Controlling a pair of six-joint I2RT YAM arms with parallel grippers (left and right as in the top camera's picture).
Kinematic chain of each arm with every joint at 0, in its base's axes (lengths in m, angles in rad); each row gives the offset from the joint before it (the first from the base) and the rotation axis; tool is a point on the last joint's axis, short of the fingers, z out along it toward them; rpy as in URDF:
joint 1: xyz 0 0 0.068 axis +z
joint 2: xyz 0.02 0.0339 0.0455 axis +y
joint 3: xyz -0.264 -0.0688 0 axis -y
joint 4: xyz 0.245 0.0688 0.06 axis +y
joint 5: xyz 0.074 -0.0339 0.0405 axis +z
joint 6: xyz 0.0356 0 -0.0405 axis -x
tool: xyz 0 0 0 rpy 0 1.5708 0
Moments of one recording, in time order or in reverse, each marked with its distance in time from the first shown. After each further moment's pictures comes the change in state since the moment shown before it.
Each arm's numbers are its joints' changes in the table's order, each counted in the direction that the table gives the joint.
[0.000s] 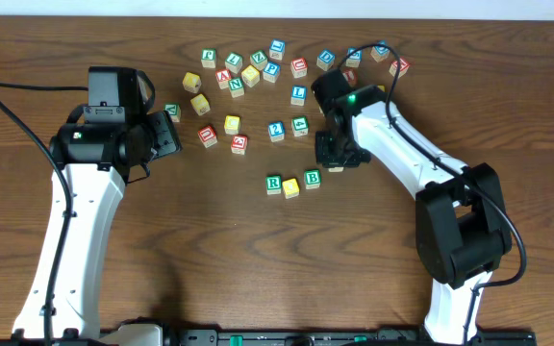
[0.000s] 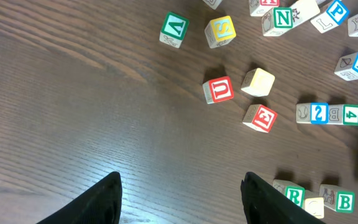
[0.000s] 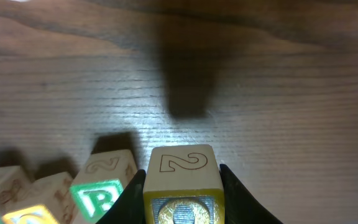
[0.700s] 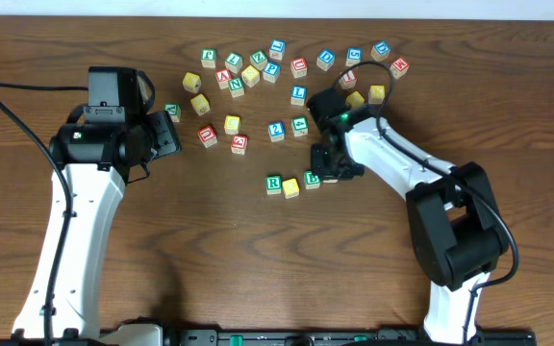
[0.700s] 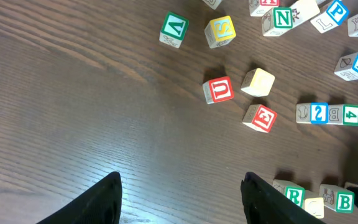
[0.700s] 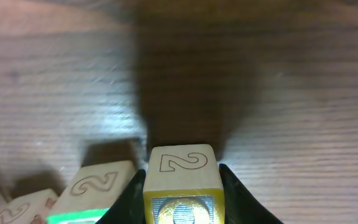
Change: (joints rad) left arm 0.000 0.000 0.000 0.000 0.000 0.000; right arm 0.037 0.000 -0.122 -0.130 0.005 -0.048
